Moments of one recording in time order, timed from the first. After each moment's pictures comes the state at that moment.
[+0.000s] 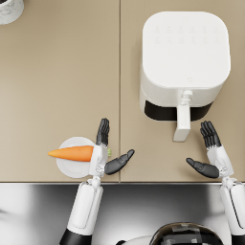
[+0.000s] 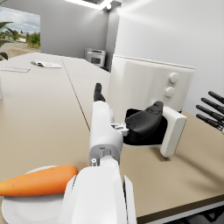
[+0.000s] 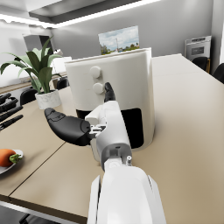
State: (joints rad) left arm 0.19 1.21 0.20 -1.80 1.00 0.10 0.10; right arm 0.19 -1.21 0.20 1.80 1.00 0.10 -0.10
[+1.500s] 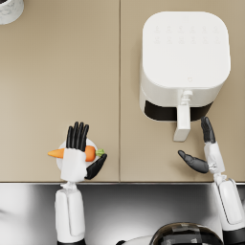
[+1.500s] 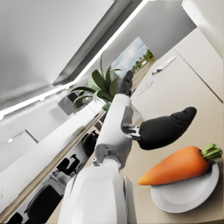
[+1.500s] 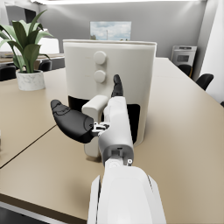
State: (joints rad) left arm 0.09 1.24 -0.15 -1.86 2.03 -0.25 -0.06; right arm 0.23 -1.31 0.24 1.69 1.29 0.00 0.00
